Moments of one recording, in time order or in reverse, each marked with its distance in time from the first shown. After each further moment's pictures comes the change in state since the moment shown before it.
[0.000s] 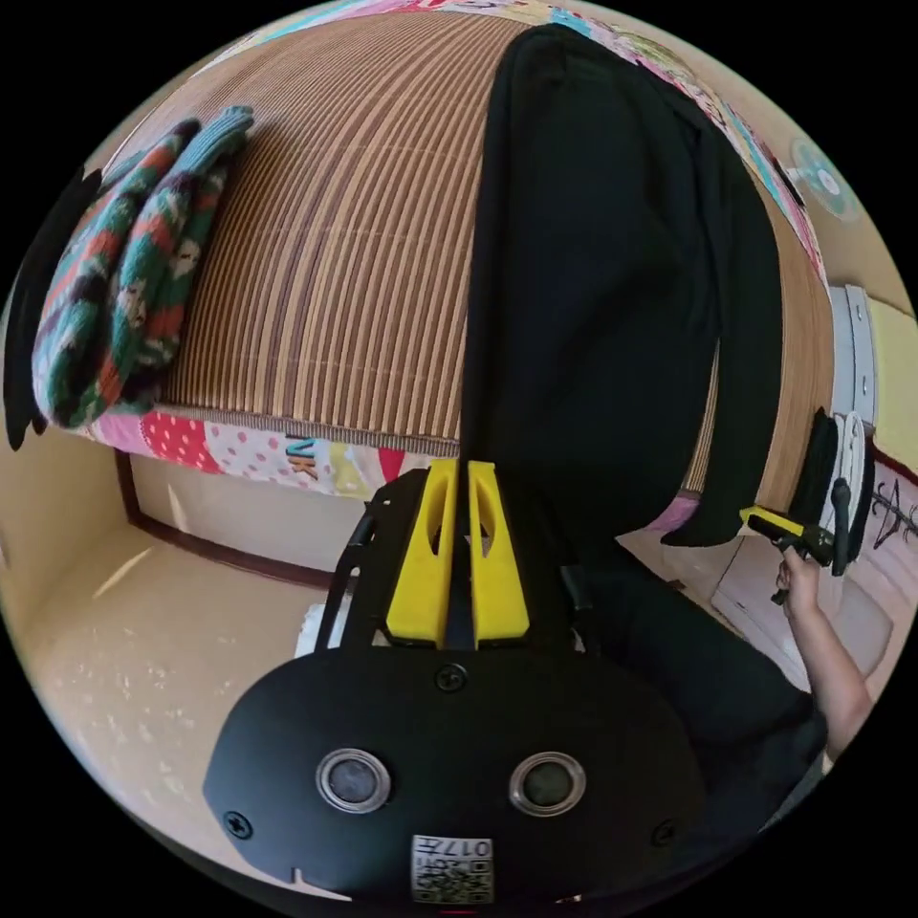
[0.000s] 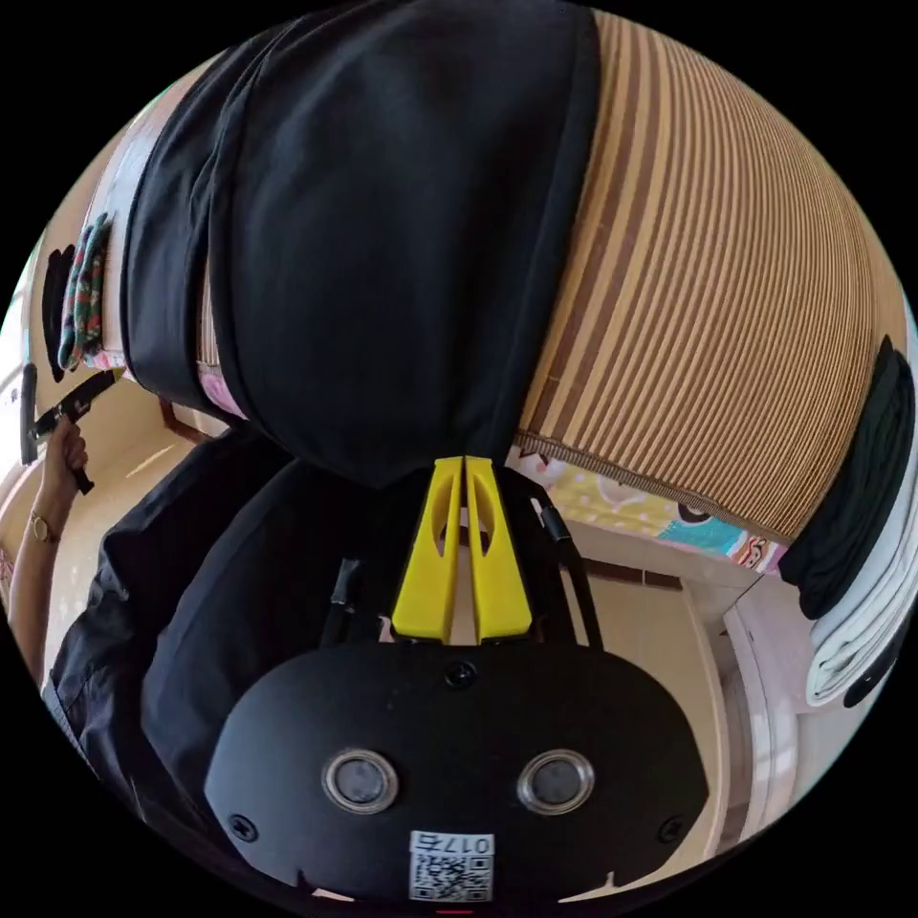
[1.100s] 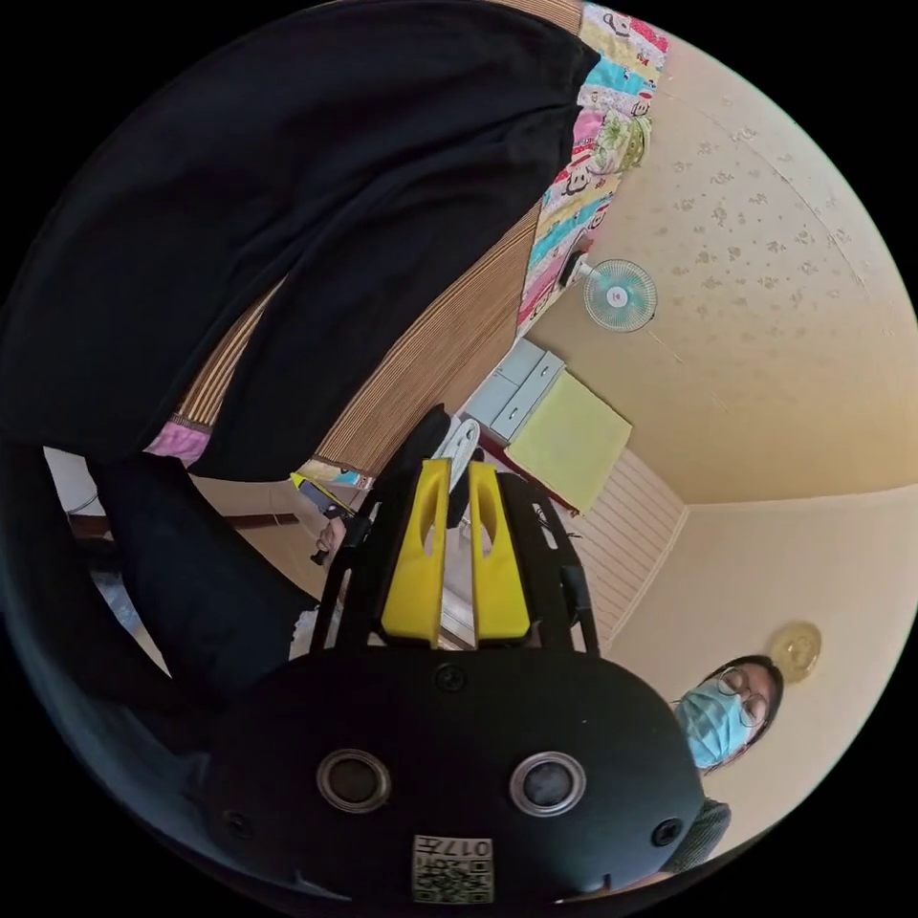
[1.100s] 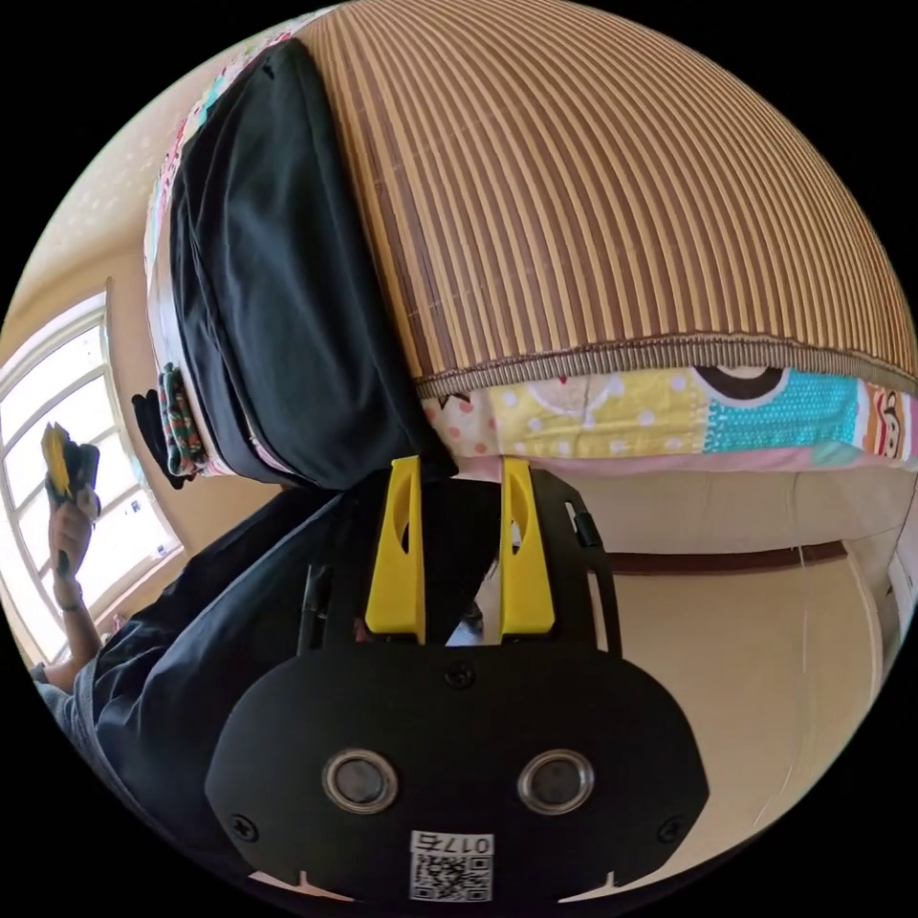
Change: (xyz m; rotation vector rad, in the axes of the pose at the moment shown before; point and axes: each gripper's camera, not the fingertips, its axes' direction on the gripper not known) left arm -0.016 -0.110 -0.377 -0.260 1.226 -0.186; right arm 0.245 0.209 -0.035 0.130 -0.468 0.239
